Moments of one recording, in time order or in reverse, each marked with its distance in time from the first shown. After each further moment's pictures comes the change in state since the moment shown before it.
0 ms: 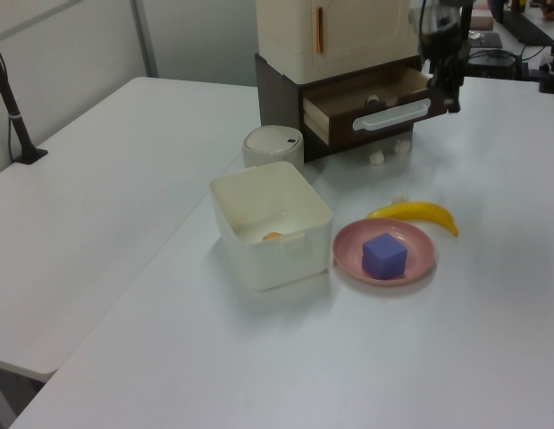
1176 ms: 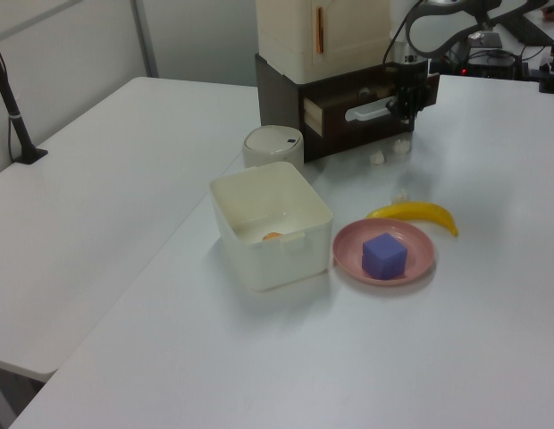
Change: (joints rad) arm -0.060 0.199 -0.079 -0.009 0.001 0.485 0.161
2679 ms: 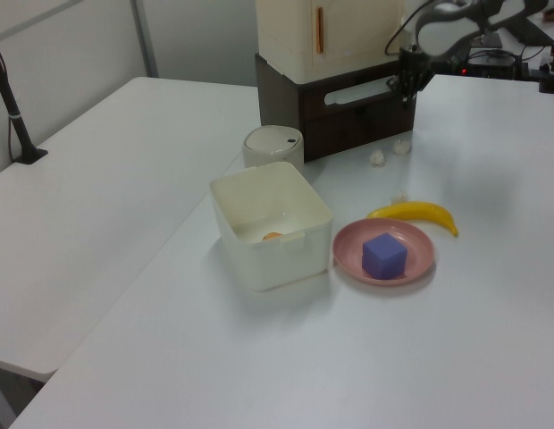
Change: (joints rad) arm -0.003 0.007 -0.104 0.009 -0.082 0.165 0.092
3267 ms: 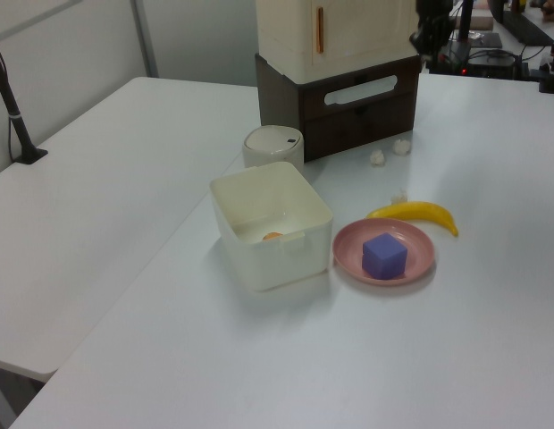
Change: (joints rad) arm 0.042 -0.201 0.064 0.144 0.072 -0.508 -0.217
